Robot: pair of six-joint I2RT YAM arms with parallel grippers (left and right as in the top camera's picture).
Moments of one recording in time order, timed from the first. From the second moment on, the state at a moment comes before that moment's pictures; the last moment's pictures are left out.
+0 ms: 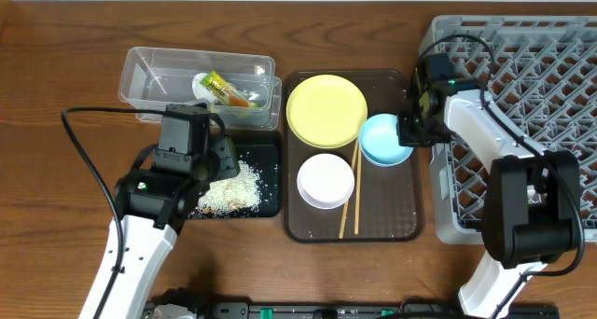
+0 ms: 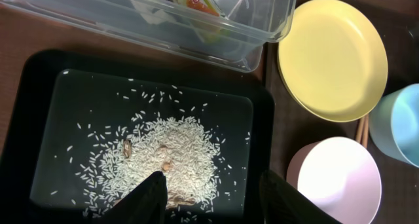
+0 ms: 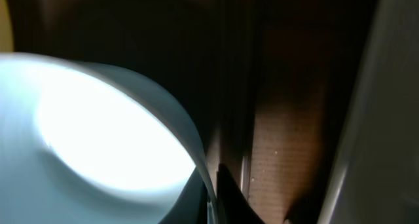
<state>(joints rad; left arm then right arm) -0.22 1.11 0.98 -0.83 0.00 -0.43 0.15 1.94 1.32 -0.82 -0.06 0.16</state>
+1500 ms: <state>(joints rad) -0.22 1.11 0.98 -0.83 0.00 -0.43 0.07 1.88 1.33 0.12 0.94 -0.36</state>
